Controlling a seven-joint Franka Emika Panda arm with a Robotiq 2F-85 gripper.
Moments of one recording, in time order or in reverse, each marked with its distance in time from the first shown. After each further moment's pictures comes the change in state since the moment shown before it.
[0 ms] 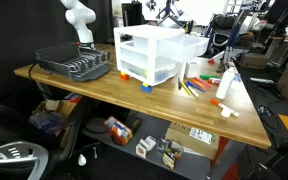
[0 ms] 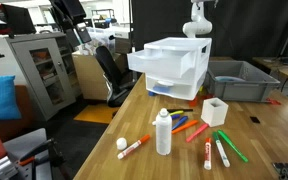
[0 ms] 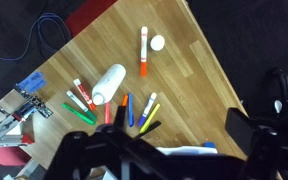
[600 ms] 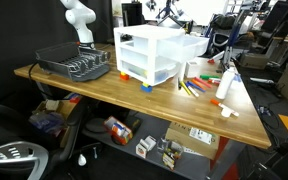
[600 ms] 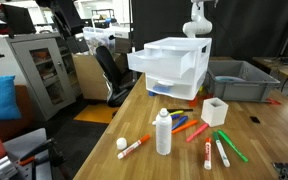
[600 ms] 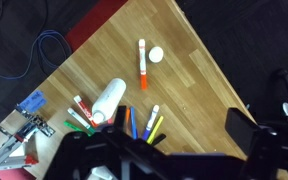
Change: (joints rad) arm 0.000 0.024 0.002 -0.030 0.002 0.009 0.074
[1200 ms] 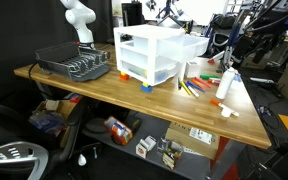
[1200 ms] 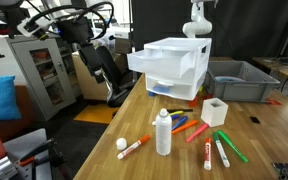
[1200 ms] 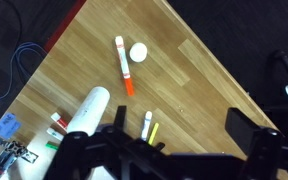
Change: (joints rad) arm -0.008 0.251 -0.009 -0.047 0.015 0.306 0.132
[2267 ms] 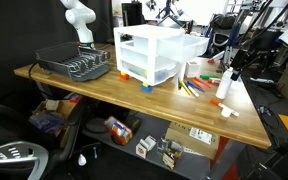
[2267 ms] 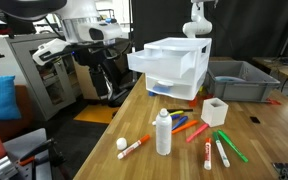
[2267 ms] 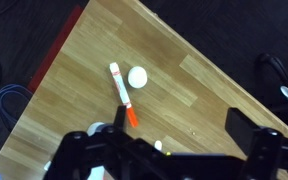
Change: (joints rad) arm -0.001 0.173 -0.131 0.005 0.150 0.075 -0.106
